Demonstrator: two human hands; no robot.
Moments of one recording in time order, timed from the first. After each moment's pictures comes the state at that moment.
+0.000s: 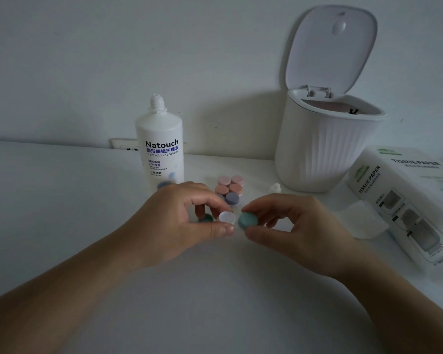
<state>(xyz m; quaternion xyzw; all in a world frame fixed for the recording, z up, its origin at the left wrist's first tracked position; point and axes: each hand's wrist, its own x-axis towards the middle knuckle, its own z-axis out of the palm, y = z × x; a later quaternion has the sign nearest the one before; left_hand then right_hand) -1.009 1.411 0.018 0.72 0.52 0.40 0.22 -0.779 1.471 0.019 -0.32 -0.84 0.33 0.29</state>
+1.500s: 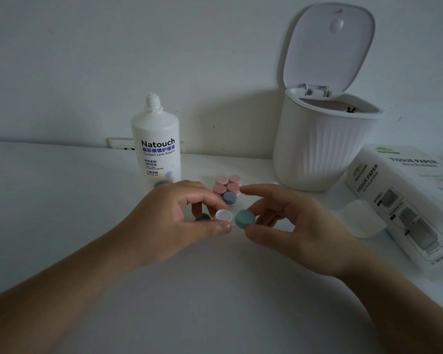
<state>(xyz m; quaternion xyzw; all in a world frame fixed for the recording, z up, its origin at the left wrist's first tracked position) -1.011 1.412 0.017 0.73 0.50 0.40 0.22 -0.775 1.473 0.021 -0.31 -0.84 0.36 0.27</state>
